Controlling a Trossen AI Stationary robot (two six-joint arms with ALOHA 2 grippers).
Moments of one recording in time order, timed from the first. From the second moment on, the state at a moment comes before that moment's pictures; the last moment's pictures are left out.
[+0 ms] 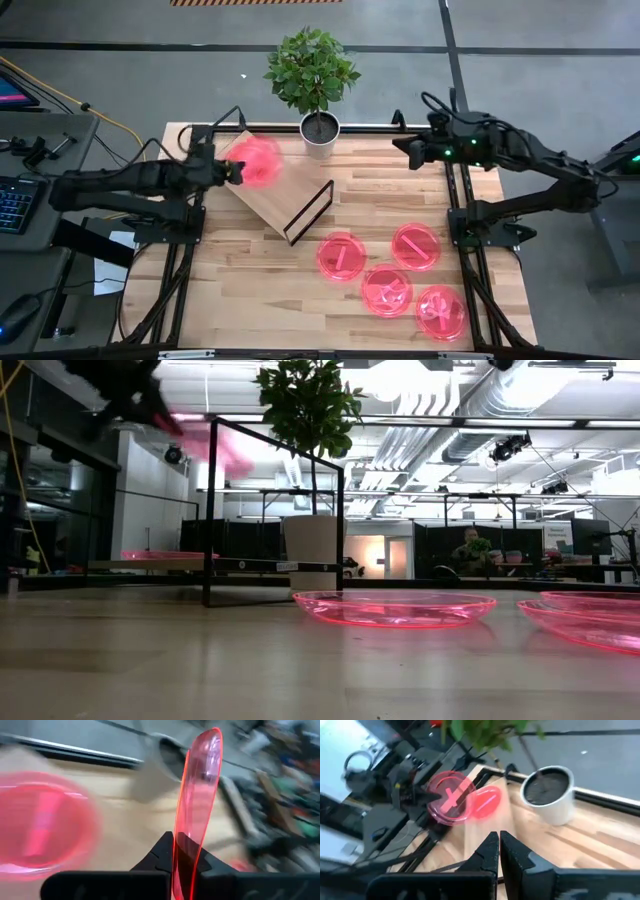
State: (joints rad) left arm 0.04 0.68 0.75 -0.69 -0.62 -1.14; right arm -0.16 1.00 1.34 -0.74 0.23 0.75
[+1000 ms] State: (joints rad) left arm 0.12 1.12 0.63 -0.64 -0.89 -1.30; right arm -0.13 1.01 1.34 -0.78 0.31 0.76
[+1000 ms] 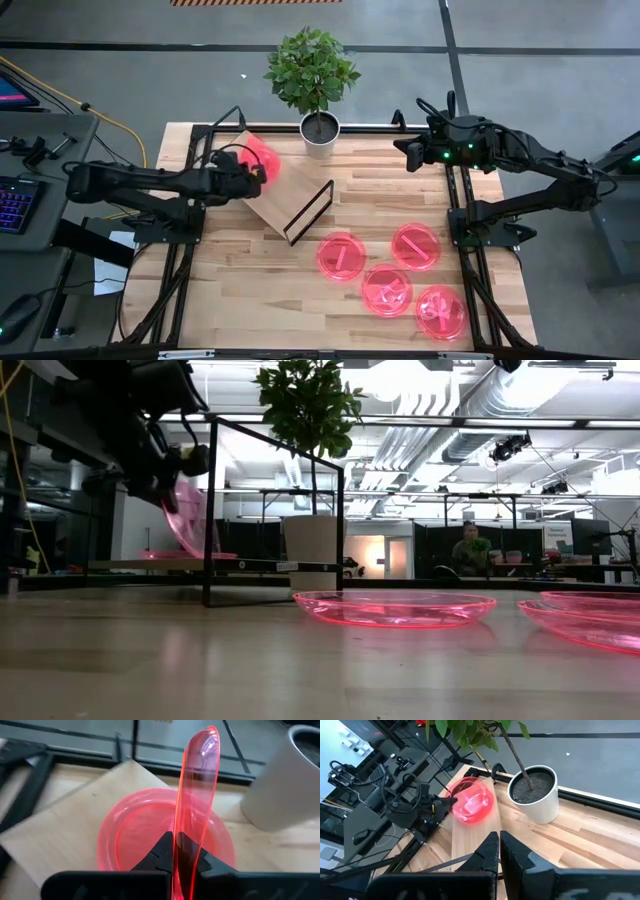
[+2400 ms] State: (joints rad) left arm -0.03 0.63 0.47 -0.48 -0.68 -1.61; right arm -0.13 1.01 1.34 -0.79 0.33 0.75
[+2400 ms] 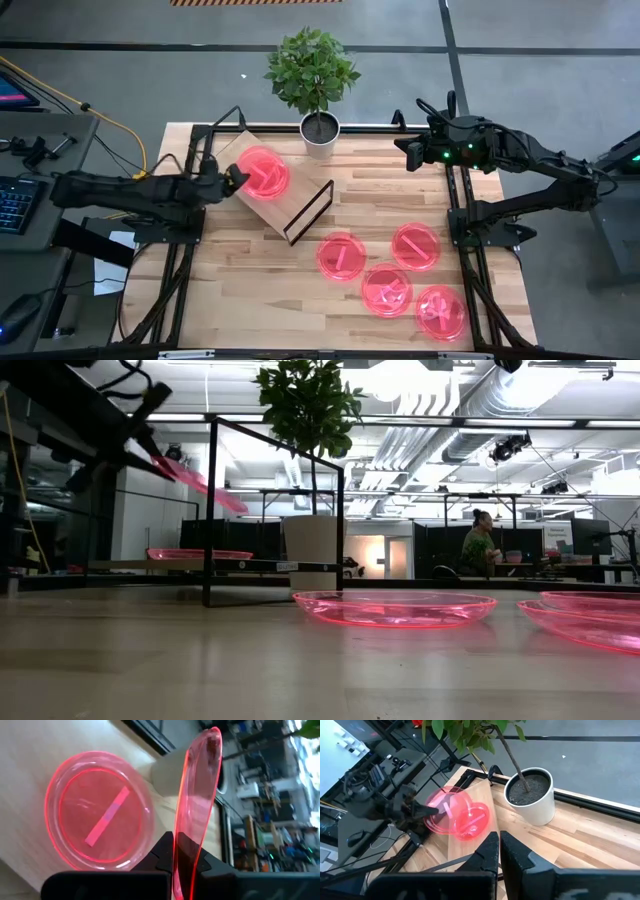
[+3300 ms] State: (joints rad) left arm 0.13 0.57 0.33 -0.44 -0.37 -1.64; right arm -0.13 1.01 1.34 -0.79 0.34 0.71
